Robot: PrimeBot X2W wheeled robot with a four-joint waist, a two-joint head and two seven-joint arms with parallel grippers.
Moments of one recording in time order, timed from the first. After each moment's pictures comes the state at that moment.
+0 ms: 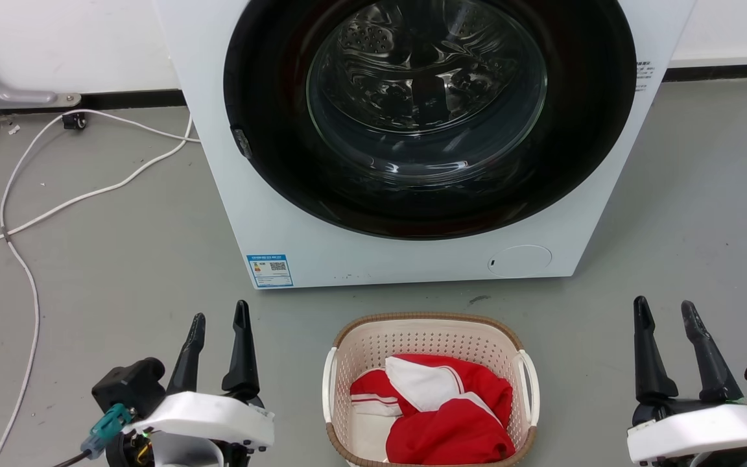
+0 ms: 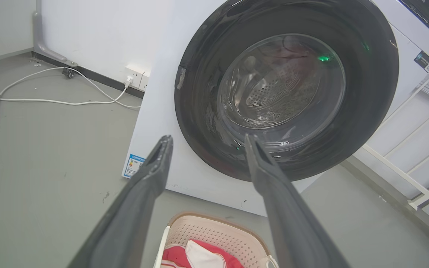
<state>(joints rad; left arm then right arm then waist) -0.03 0.05 -0.09 0.10 -0.51 0.03 -0.16 0.05 -0.05 -0.05 -0.01 0.33 0.13 -0.16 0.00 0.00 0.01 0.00</state>
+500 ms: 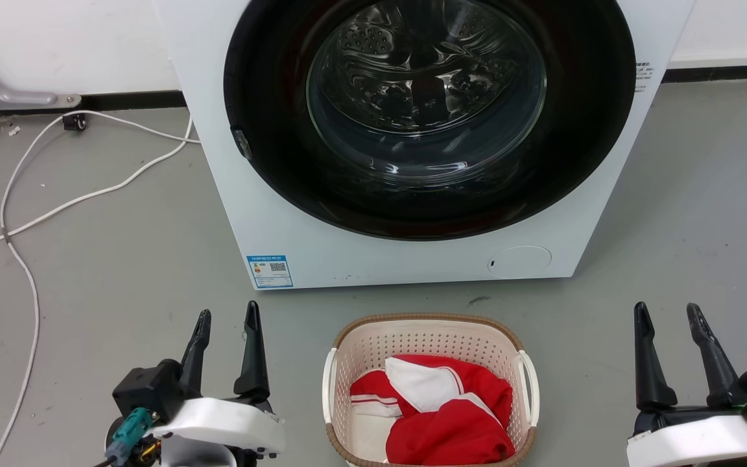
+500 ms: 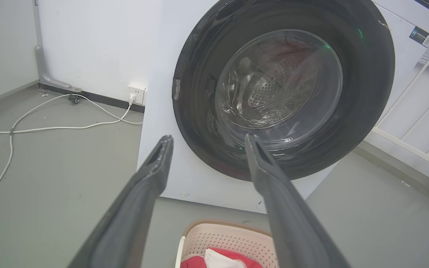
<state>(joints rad) -0.02 0.05 -0.12 0.09 -0.38 0.04 -0.20 0.08 -0.05 -0.06 -0.03 0.20 0.13 -0.20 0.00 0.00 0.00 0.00</state>
